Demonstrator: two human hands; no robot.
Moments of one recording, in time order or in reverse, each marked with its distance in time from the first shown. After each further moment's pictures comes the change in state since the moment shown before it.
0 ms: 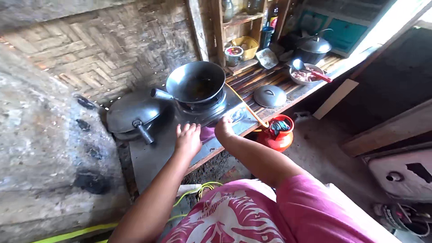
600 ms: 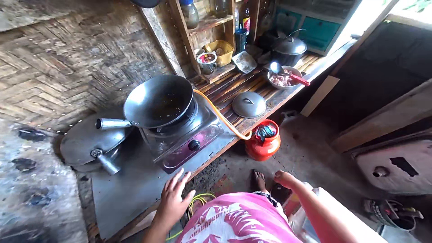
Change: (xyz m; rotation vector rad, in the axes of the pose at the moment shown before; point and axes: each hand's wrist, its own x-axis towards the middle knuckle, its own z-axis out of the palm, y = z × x) left_hand -0.071 0.049 0.060 -0.601 0.120 0.108; right_hand -0.125 0.235 0.326 1.104 -0.620 0.403
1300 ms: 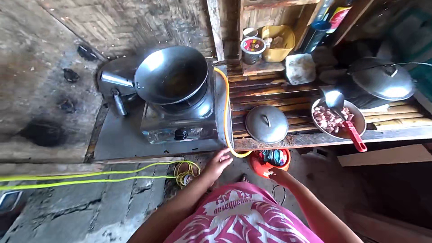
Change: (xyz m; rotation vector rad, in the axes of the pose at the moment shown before) left_hand 0.174 0.179 0.145 -1.070 0.051 -0.702; right_hand 0.132 -0.051 -0.198 -0.484 -0.308 -0.381
